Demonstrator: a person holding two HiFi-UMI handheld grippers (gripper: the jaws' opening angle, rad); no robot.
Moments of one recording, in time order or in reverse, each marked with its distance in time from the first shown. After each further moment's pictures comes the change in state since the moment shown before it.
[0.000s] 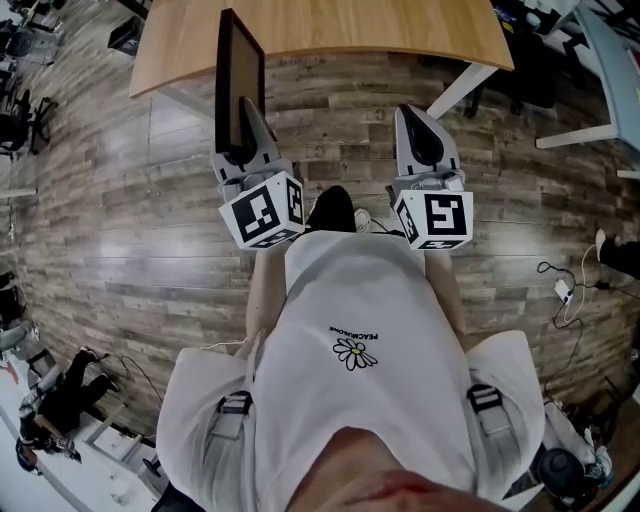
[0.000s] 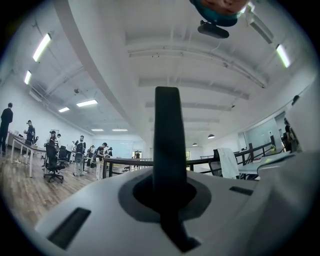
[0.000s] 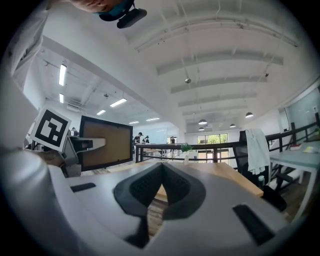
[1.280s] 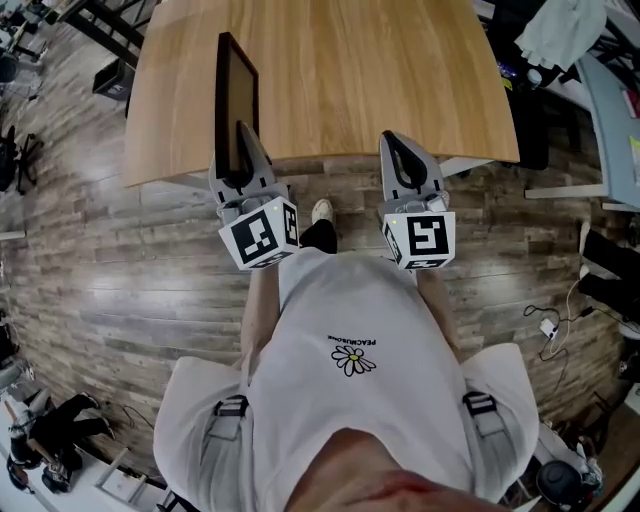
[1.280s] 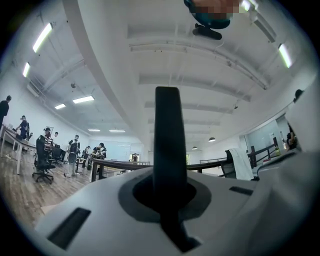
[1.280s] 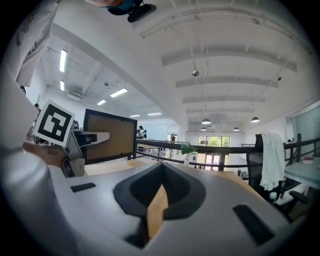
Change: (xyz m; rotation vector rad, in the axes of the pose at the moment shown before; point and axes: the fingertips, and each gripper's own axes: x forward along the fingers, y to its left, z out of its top) left arm 0.229 0.049 -0.029 -0.013 -0.039 -0.021; right arm 0.229 -0.036 -0.005 -0.096 0.048 0.005
